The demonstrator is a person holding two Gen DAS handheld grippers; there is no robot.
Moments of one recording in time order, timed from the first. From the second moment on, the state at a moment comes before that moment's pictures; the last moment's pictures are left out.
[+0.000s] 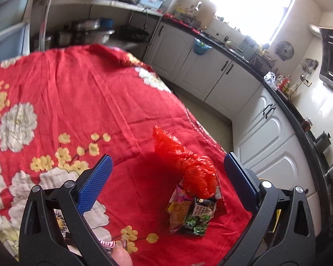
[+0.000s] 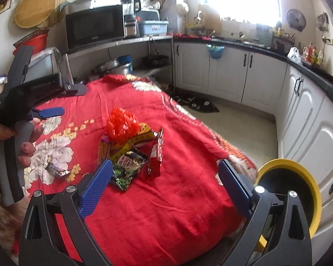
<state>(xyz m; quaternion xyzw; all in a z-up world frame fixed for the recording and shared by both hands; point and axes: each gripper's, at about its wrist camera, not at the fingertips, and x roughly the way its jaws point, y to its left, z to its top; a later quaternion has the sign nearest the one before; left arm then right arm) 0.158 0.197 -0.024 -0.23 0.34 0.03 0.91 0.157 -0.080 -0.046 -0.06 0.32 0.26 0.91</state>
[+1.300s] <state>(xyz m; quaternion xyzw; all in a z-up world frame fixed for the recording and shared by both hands) 0.233 0.179 -0.097 -0.33 0.45 -0.04 0.83 0.236 -0.047 -0.133 0.00 0.45 0.30 0.84</state>
